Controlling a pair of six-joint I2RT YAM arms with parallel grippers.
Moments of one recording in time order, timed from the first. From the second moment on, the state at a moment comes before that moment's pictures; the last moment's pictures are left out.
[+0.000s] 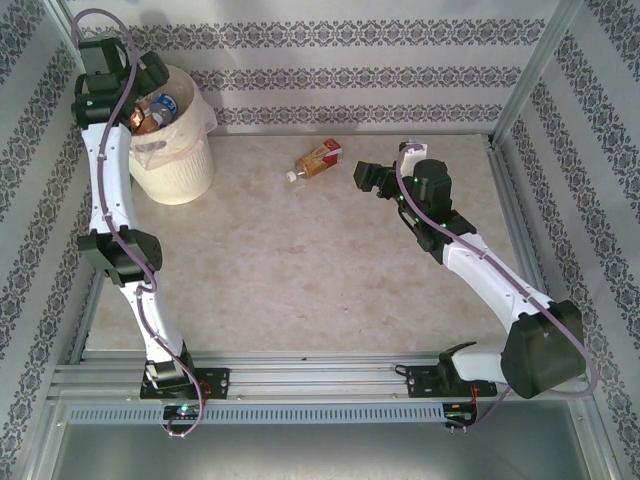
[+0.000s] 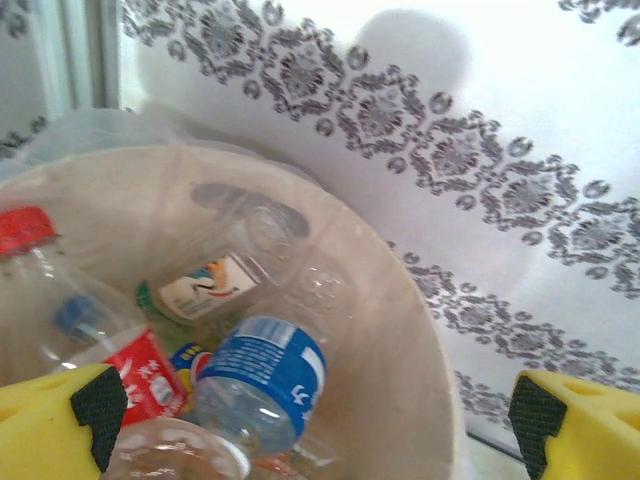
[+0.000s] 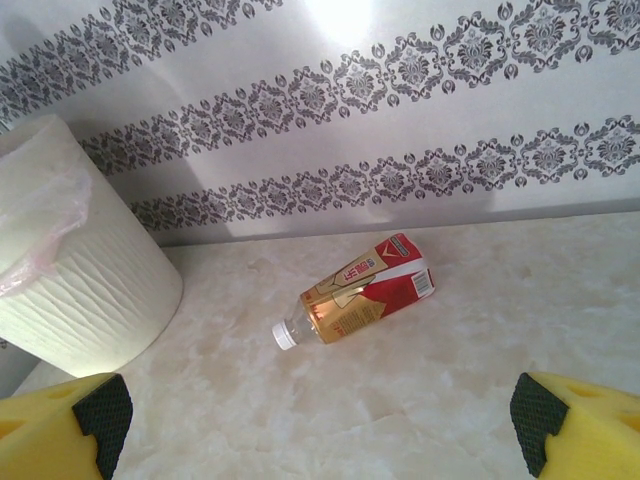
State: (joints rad) left arm 0.22 2.10 2.54 -0.85 0.03 -0.41; right arm 0.34 1.31 0.97 0.12 -0.08 0.40
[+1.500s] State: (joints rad) left arm -0.20 1.90 2.15 -0.69 0.19 -0.25; right arm 0.34 1.25 0.89 0.13 0.00 0.45
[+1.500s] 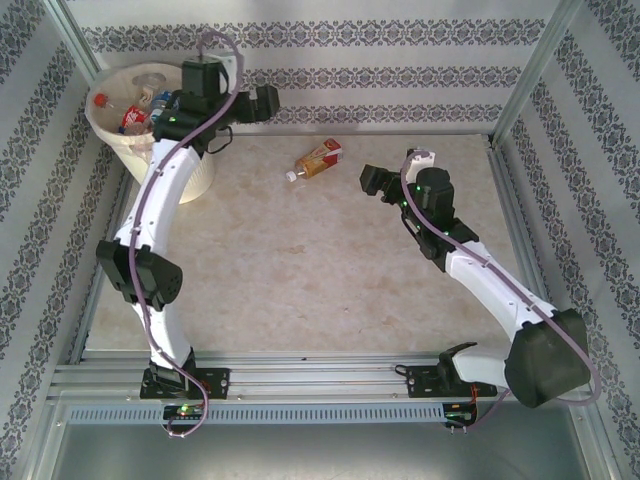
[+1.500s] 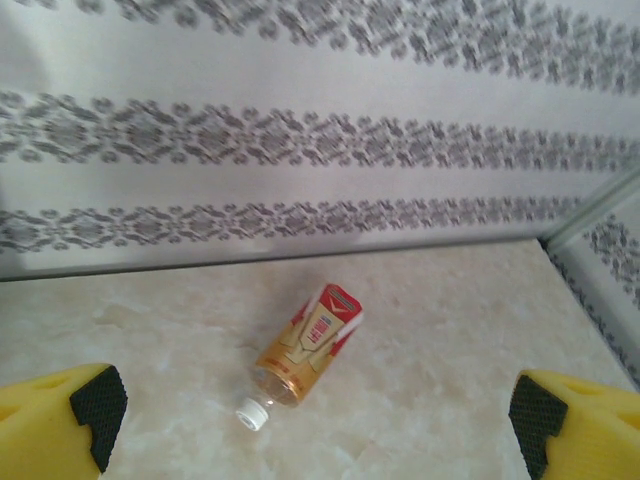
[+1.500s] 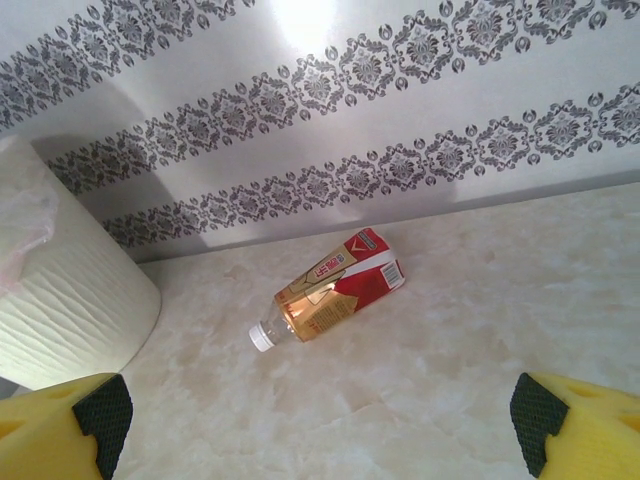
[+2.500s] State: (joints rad) left arm -0.32 2.70 2.57 -0.61 0.18 0.30; right arm 0.29 1.06 0.80 0.07 0.12 0.47
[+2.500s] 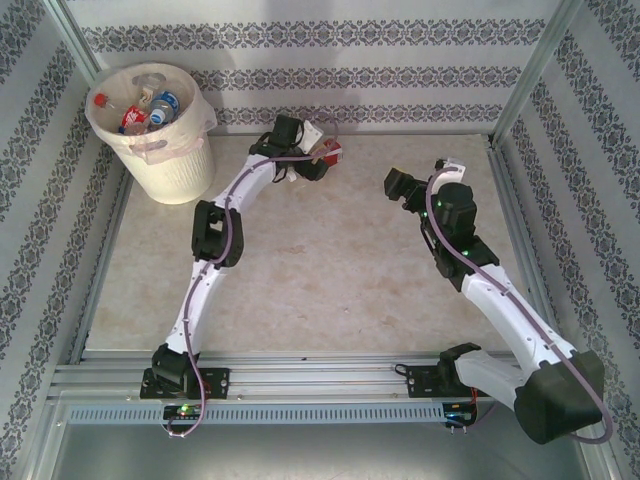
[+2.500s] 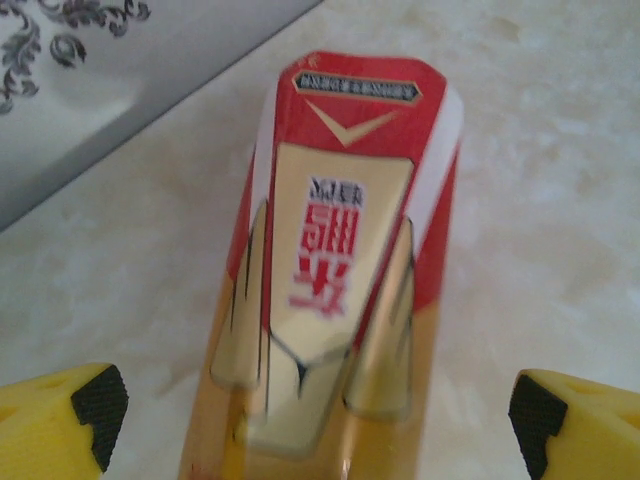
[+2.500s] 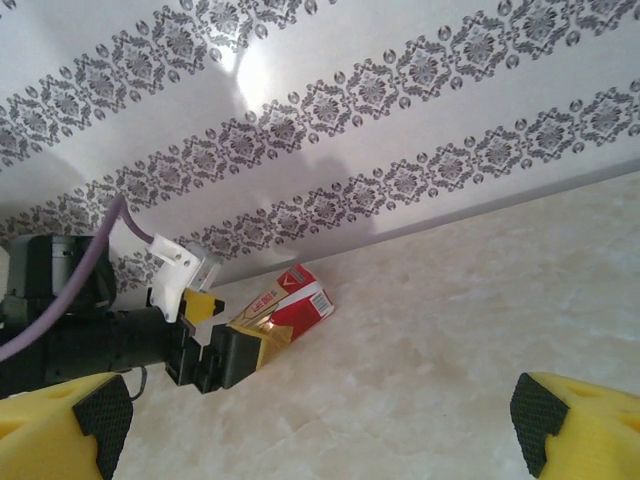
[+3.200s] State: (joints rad) left arm -0.32 2.81 2.65 -0.59 0.14 0.31; right arm 0.28 1.06 0.84 -0.07 0.15 0.52
